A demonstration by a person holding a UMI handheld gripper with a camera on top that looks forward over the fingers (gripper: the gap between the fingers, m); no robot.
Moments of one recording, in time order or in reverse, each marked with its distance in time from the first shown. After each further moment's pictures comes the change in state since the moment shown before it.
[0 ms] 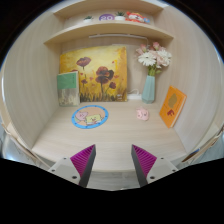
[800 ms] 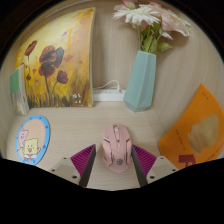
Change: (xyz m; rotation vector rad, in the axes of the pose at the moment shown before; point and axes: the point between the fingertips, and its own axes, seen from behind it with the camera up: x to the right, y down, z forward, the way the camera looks) arm 0.163 -0.070 0.291 -0.139 0.091 -0.011
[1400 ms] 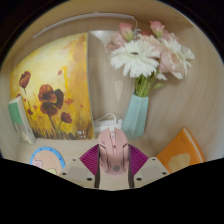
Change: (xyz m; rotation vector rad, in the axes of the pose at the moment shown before) arm -0.005 -0.114 -0.058 0.082 0.067 0.081
